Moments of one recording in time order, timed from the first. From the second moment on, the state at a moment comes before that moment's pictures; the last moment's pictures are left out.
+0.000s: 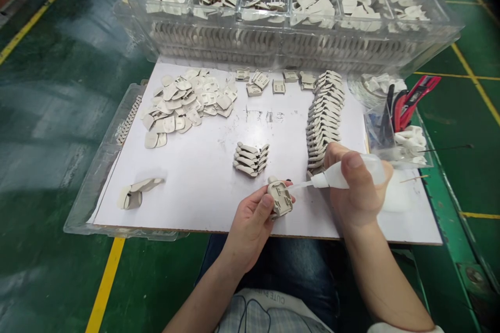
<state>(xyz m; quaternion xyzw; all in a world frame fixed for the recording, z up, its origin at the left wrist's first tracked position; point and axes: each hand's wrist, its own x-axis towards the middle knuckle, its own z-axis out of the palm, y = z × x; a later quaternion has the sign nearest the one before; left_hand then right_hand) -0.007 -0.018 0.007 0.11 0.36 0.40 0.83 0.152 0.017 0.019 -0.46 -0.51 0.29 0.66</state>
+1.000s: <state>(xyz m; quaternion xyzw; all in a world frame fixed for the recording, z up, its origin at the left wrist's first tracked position) -0.007 -0.017 0.008 0.11 0.34 0.41 0.84 0.153 0.016 0.022 -0.42 -0.56 0.32 0.64</state>
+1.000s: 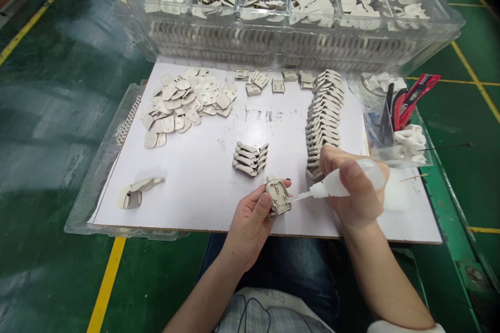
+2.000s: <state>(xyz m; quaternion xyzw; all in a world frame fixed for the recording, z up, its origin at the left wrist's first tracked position) -0.009 -0.018 0.011 0.10 0.35 0.42 0.83 0.163 0.036 0.043 -0.49 -0.41 0.45 0.62</state>
